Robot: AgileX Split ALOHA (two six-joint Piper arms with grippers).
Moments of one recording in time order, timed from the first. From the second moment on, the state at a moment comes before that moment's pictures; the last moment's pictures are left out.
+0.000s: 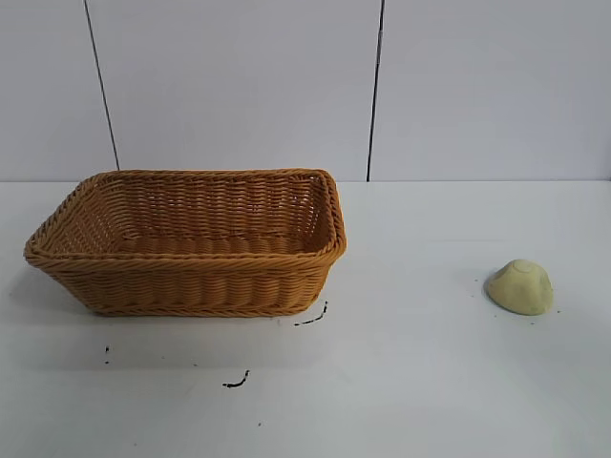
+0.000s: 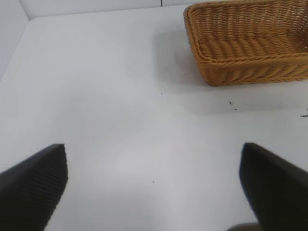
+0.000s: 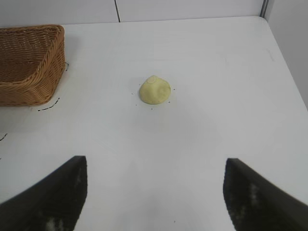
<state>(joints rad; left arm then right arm) 0.00 -0.01 -0.50 0.00 1.07 0.08 0.03 0.00 -0.49 0.01 1.03 0.03</state>
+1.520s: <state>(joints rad) 0.00 -0.01 -0.50 0.00 1.07 0.08 0.03 1.35 -1.12 0.01 0.92 0.05</state>
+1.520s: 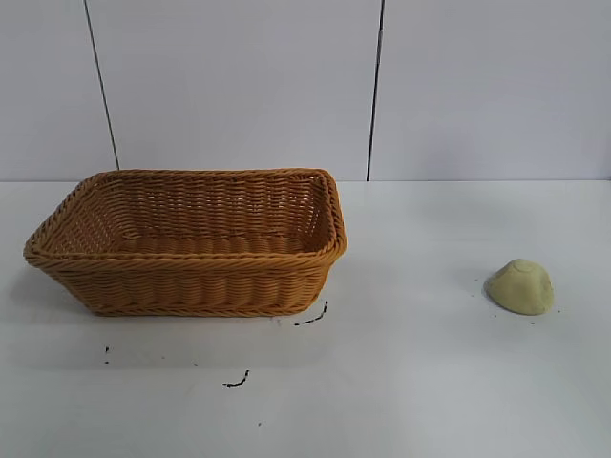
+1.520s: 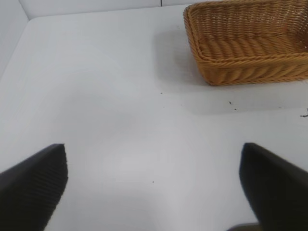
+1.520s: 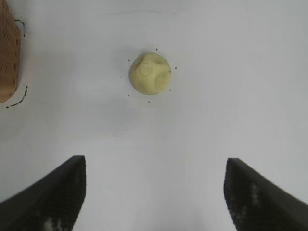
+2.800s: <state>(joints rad) 0.00 -0.01 -0.50 0.00 1.07 0.08 0.03 2.07 -1.26 0.08 0.61 -0.14</state>
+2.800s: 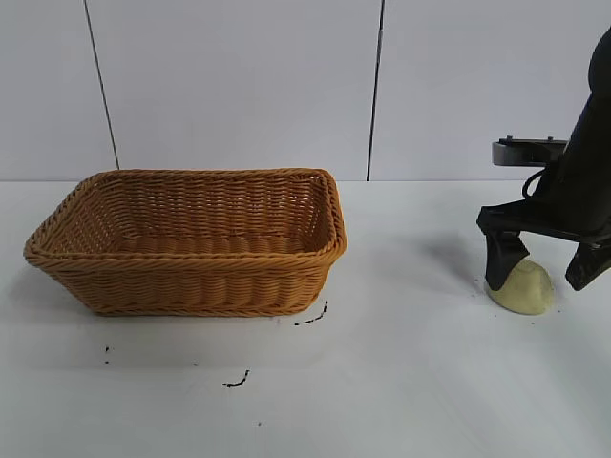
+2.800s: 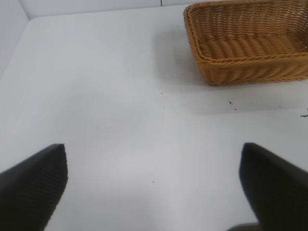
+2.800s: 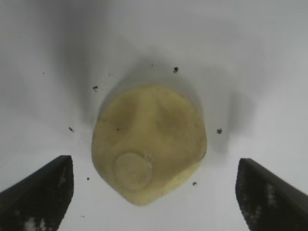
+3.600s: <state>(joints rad) 0.00 -0.01 -0.50 0.00 1.07 0.08 0.03 2.11 -1.28 0.11 0.59 -0.14</state>
